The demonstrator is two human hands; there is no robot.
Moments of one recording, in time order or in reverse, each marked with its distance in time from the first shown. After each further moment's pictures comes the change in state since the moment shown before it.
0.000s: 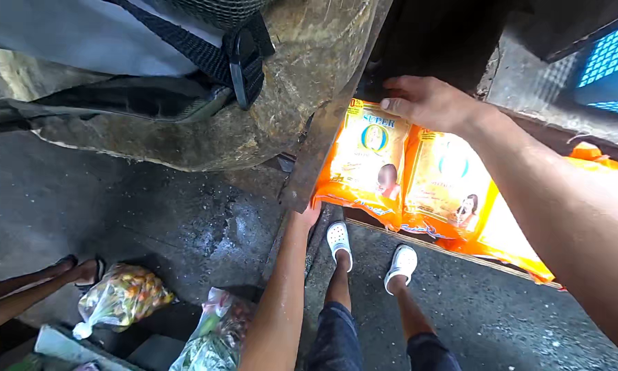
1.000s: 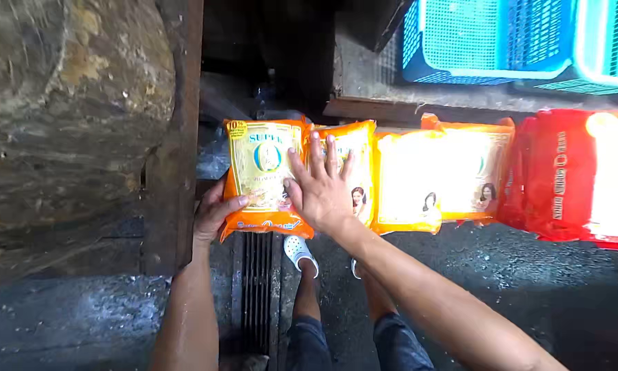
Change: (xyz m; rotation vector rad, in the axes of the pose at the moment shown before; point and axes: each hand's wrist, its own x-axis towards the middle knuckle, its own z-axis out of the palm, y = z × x) left_hand 0.044 0.035 0.037 0.667 -0.452 -0.011; right_hand -0.119 0.035 0.126 -0.513 0.568 0.176
